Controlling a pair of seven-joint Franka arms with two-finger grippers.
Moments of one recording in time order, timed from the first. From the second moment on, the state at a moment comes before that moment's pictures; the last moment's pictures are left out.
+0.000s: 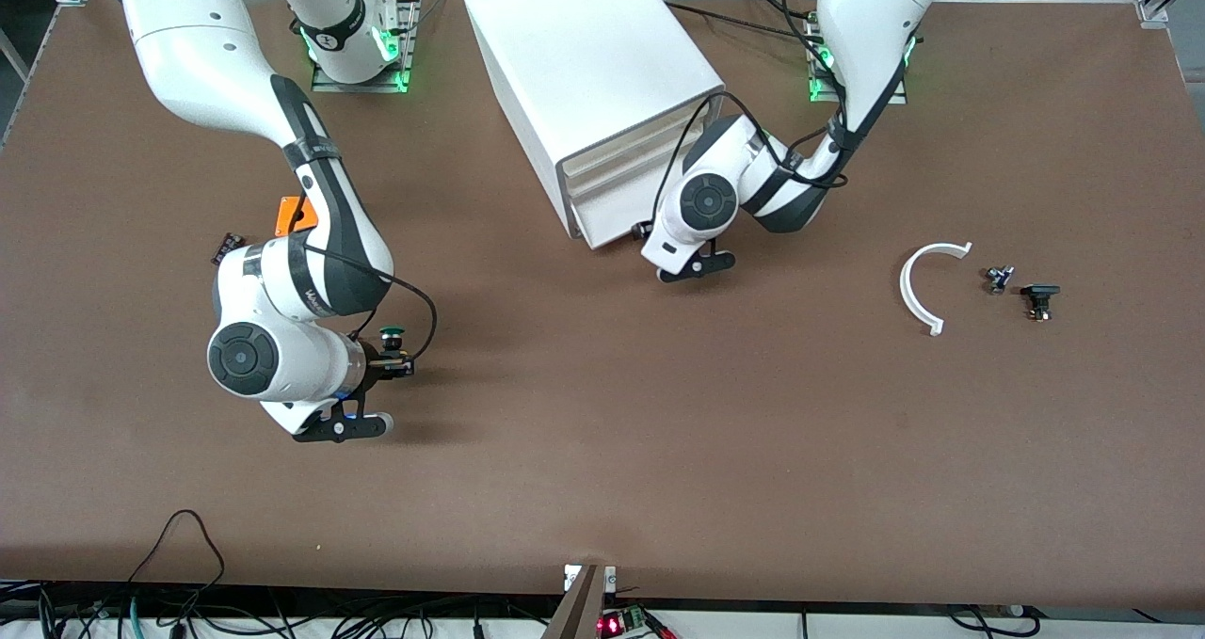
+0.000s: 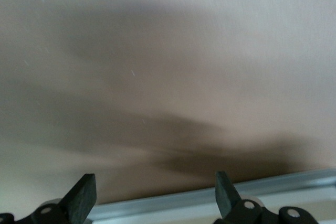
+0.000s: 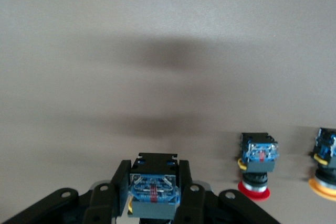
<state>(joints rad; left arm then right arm) -0.34 0.57 -0.40 -1.90 -0.09 2.18 -0.91 0.23 0.81 0.03 -1.23 0.05 1.91 0.14</state>
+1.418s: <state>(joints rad) -0.22 0.54 -0.45 -1.79 -0.24 1.97 -0.92 0.19 0.76 0.03 -1.55 0.05 2.26 0.09</state>
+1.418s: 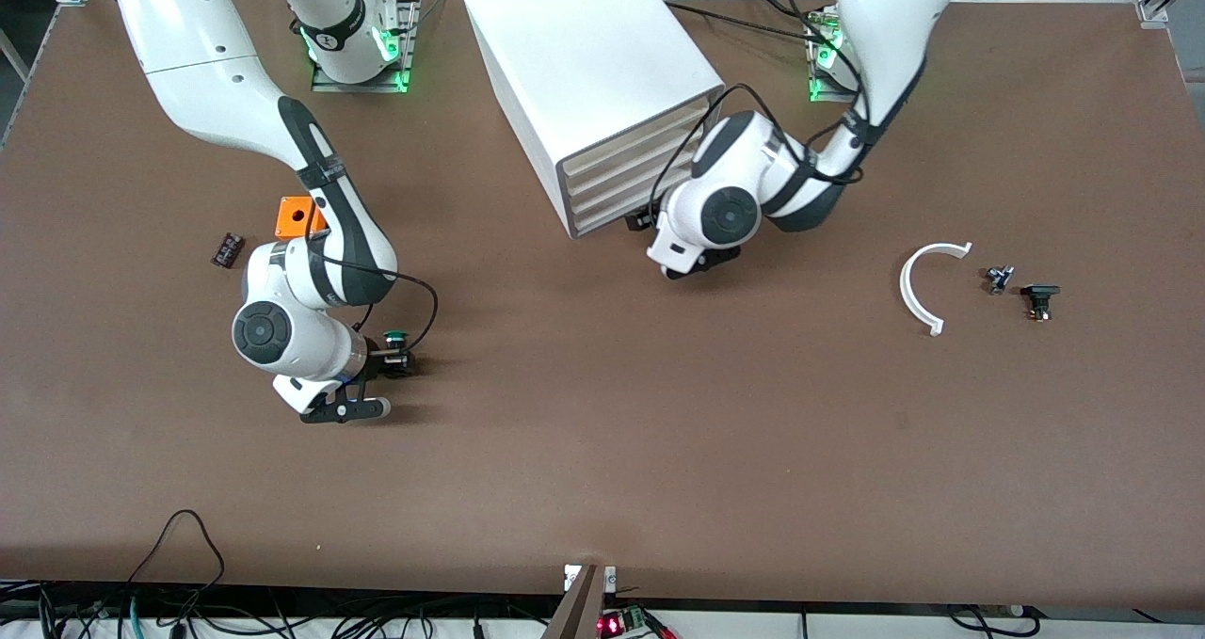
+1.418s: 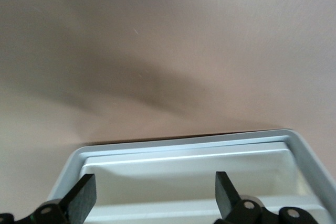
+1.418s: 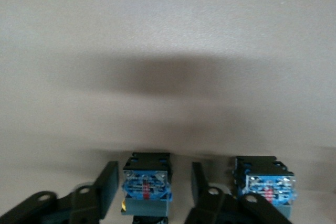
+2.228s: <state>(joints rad) 0.03 0.41 -0.44 -1.52 0.01 1.64 -0.47 0.13 0.49 -0.02 -1.58 0.05 2.11 0.08</state>
